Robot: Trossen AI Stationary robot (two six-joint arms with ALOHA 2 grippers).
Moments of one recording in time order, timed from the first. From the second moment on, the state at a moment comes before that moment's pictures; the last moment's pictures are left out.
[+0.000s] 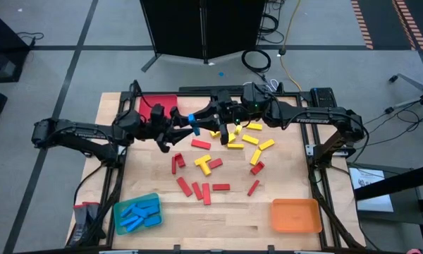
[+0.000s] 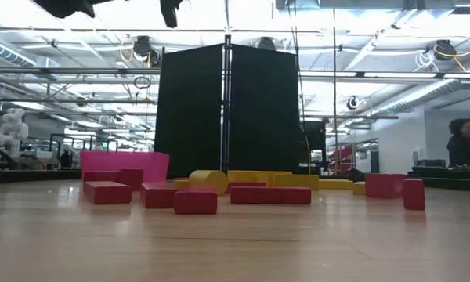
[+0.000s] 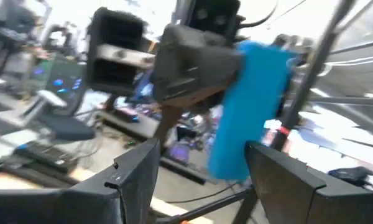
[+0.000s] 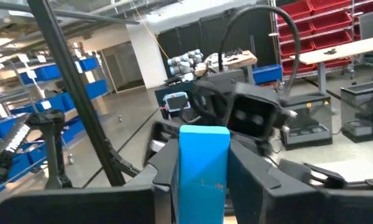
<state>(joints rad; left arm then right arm) 0.07 1.10 0.67 0.75 0.11 -0.46 -0.12 1.63 1.53 0.16 -0.30 0.30</state>
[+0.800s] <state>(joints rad) 0.07 1.11 0.67 0.73 0.07 -0.46 -0.14 1.63 1.53 0.16 -0.26 0.30</state>
